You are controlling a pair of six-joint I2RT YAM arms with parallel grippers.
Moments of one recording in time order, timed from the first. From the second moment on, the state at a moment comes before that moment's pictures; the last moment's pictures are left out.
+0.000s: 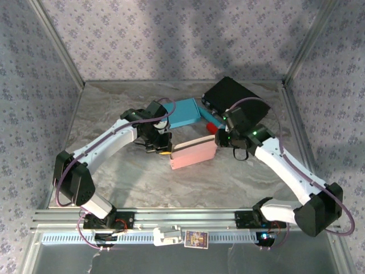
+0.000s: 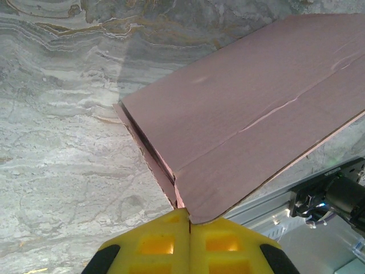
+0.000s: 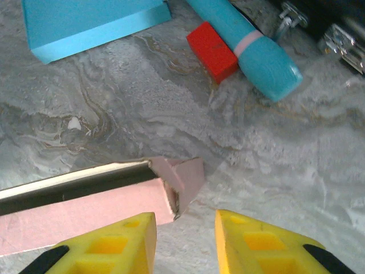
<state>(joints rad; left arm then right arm) -0.65 1.56 1.36 -1.08 0.36 -0.62 0.52 1.23 1.11 -0.84 0.03 0.45</state>
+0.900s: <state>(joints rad) -0.66 1.58 1.38 -1.11 0.35 -0.60 0.43 1.47 1.24 -0.88 -0.17 0.05</state>
